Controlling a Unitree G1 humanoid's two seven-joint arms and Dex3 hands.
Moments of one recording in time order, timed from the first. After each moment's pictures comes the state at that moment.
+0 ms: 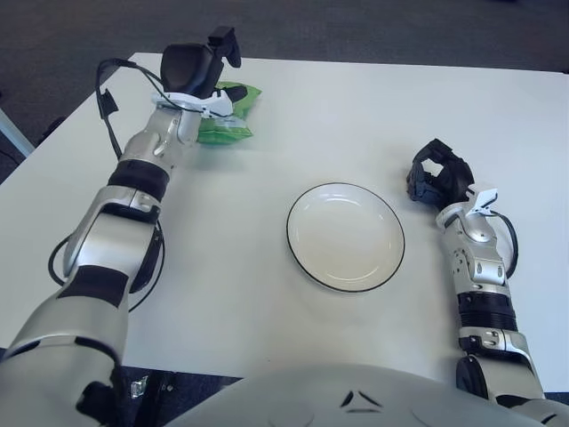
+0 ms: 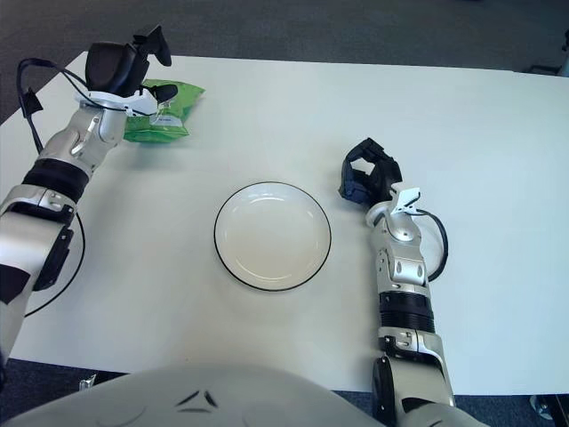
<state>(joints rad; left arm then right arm) -1.00 0.48 -0.31 0.94 0.84 -0.40 0.58 -0.20 -0.18 -0.20 0.17 0.18 0.00 0.09</state>
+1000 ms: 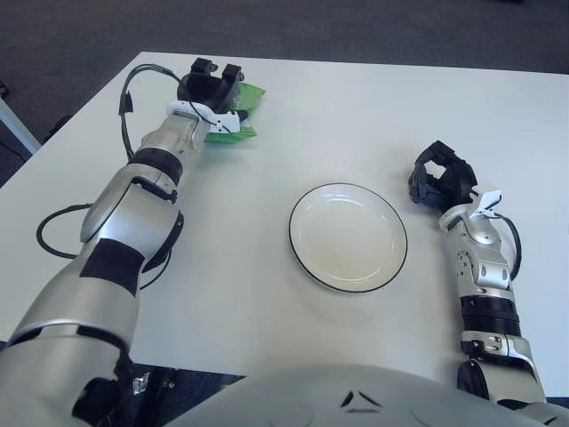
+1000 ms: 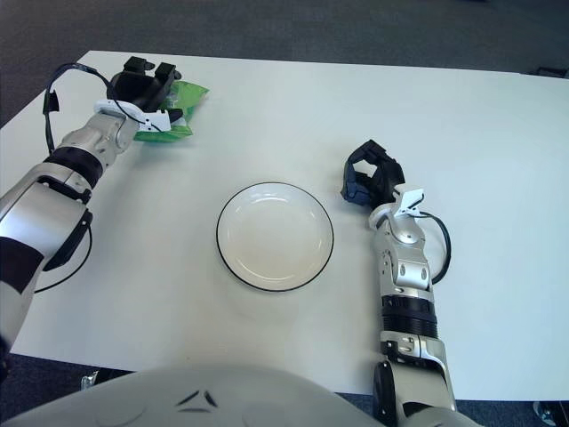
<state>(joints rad) -1.14 0.39 -0.56 1.33 0.88 -0.24 0.38 -0.18 -0.18 -0.20 0.11 0.18 0.05 0.10</state>
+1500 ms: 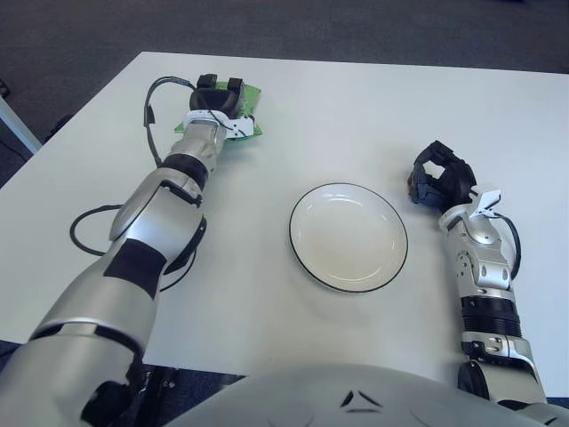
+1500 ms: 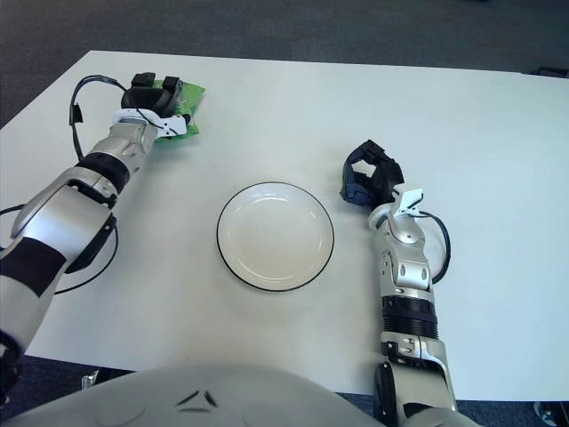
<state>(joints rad) -1.13 0.25 -0.54 1.35 0.80 0.05 0.27 -0.17 -0.19 -0.19 0.10 0.18 0.06 0.11</state>
